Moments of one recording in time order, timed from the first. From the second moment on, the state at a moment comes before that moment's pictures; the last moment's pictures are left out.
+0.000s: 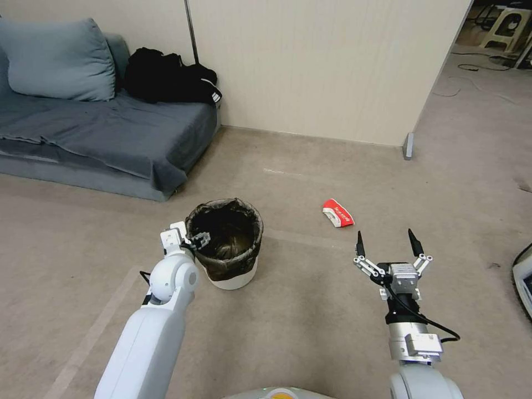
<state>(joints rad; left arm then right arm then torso) 1.10 -1.37 -0.42 -1.72 -0.61 0.63 -0.57 -1.70 1.61 0.59 2.11 -0.20 0.32 0.02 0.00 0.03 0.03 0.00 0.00</state>
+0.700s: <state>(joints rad) 1.11 -1.41 -0.42 -1.70 -0.69 0.68 -0.62 -1.68 1.60 0.60 2.15 -0.28 0.27 0.06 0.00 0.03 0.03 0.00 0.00</state>
